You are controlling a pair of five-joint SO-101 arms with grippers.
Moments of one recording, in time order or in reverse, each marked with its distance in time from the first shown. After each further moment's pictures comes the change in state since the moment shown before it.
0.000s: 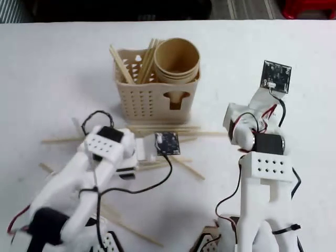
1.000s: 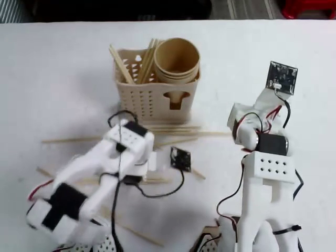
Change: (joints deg) left arm 8.3 14.7 -9.0 15.5 -1.3; right arm 2.1 0.0 0.0 0.0 0.0
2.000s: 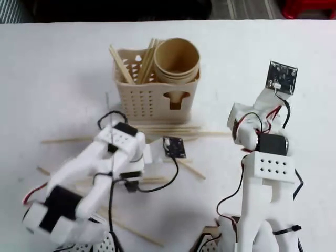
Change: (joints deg) left arm -4.4 -1.5 2.7 -7.6 7.5; right arm 0.0 0.0 0.0 0.0 0.0
